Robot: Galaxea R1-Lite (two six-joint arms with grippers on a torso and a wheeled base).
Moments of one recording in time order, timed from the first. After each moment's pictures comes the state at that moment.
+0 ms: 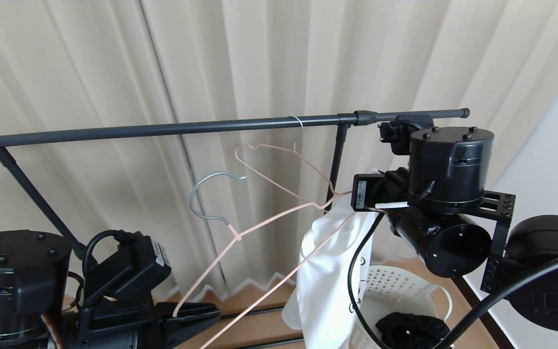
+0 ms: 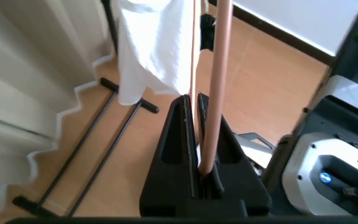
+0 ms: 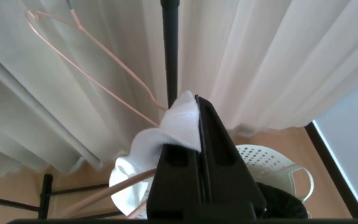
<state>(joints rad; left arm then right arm) -0.60 1.33 -0.40 -0.40 -0.32 0.18 0.77 1.75 -0.96 -0.55 -0.79 0.21</state>
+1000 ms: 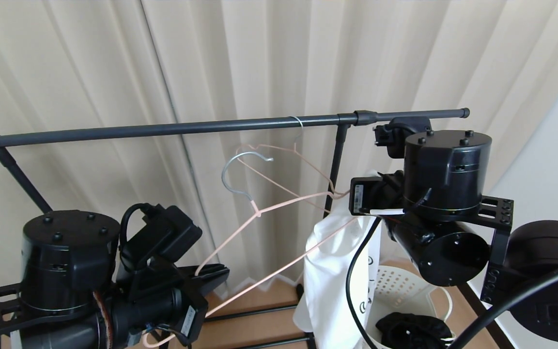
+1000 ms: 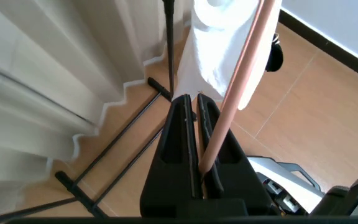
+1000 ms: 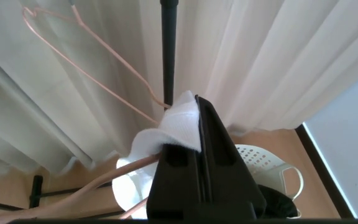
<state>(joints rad) -0.68 1.45 -0.50 -0.48 0.00 0.10 0.81 1.75 -0.96 -0.55 -0.86 0.19</state>
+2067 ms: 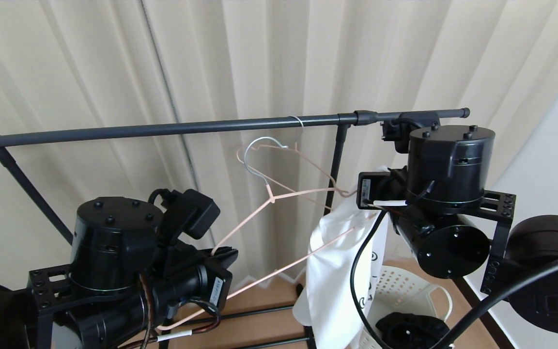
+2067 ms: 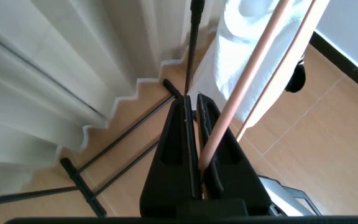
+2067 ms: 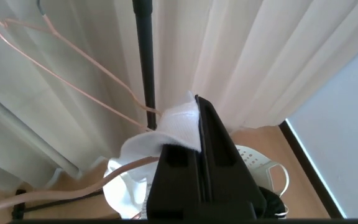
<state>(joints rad) -0.73 1.54 -0.60 -0.48 0.18 0.00 0.79 1.75 -0.97 -0.55 -0.90 0.17</state>
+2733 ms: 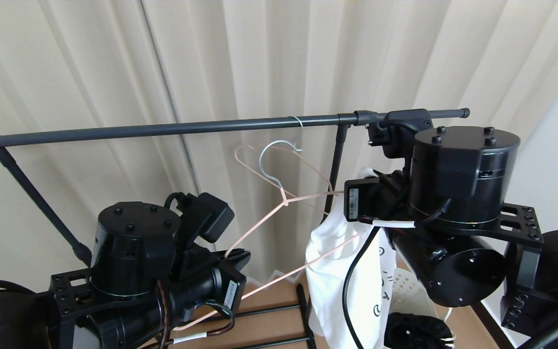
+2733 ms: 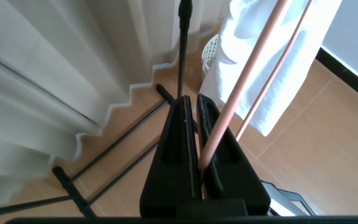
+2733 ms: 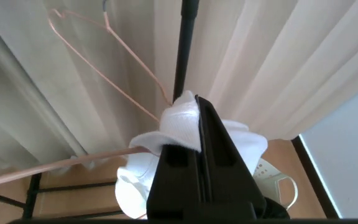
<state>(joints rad) -0.77 1.59 -0.60 -0.54 0.18 -0.01 0.91 1.71 -0.96 -0.55 -0.91 0.11</state>
